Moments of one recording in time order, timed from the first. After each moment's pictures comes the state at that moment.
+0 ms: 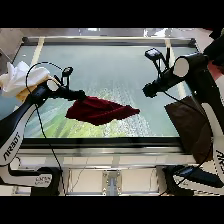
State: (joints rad) left arm -0.14 -1.49 1.14 1.08 -0.81 -1.21; right arm 0.32 -1.31 1.51 -1.55 1.44 1.42
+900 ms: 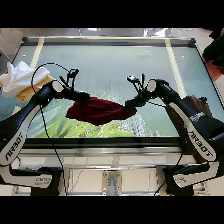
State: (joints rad) left arm -0.19 -1.50 1.14 1.07 -0.81 -1.22; right arm 0.32 -1.58 1.28 -1.19 1.09 1.25
